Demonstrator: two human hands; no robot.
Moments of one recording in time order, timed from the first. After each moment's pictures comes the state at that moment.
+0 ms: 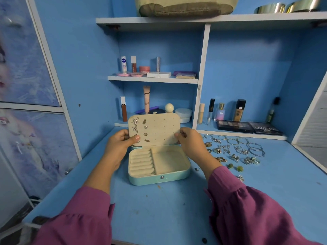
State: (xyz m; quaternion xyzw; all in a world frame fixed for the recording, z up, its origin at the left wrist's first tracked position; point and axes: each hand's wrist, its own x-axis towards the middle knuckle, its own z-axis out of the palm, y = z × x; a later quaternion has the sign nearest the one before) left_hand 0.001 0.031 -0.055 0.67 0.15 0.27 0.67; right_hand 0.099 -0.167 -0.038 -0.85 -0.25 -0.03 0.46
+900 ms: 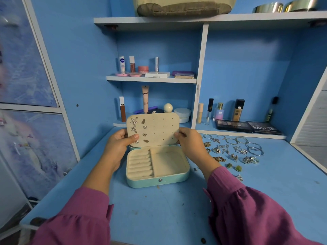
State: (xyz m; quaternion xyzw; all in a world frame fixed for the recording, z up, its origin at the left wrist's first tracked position) left_hand -0.001 0.021 -0.047 0.65 0.13 0.27 0.70; right_hand 0.098 -0.168 -0.038 -0.84 -0.24 -0.03 0.47
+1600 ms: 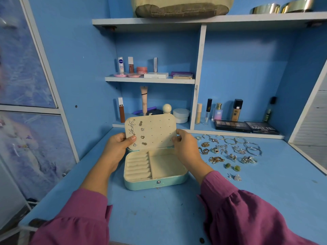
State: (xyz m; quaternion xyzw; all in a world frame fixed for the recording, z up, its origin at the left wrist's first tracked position) left_hand 0.002 0.030 -0.056 0.69 0.15 0.24 0.67; right_hand 0.085 -0.158 -0.047 -0.85 -0.20 -0.05 0.48
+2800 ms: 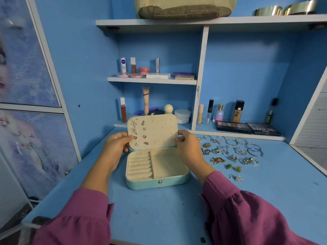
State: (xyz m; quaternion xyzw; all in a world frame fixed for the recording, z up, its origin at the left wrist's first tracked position) left_hand 0.005 0.041 -0.059 0.67 0.17 0.27 0.67; right_hand 0.087 -0.162 -0.049 -0.84 -0.19 -0.04 0.51
